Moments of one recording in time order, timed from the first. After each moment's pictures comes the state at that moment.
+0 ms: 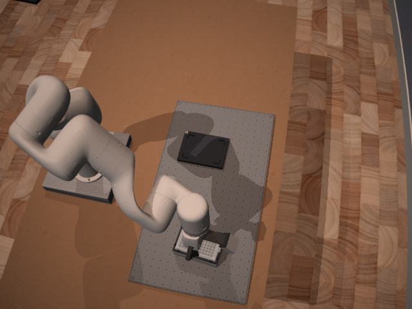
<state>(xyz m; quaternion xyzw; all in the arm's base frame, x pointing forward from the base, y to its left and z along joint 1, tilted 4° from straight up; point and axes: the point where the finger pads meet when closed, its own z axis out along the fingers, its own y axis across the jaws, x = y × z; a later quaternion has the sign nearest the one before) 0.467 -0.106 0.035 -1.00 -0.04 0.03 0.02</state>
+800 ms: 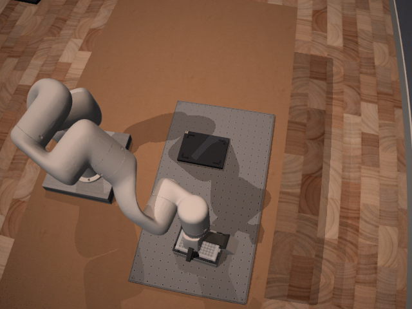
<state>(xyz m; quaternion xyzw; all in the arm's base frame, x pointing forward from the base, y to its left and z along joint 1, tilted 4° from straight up) 0.466 -0.106 0.021 -1.00 -0.04 0.03 0.02</state>
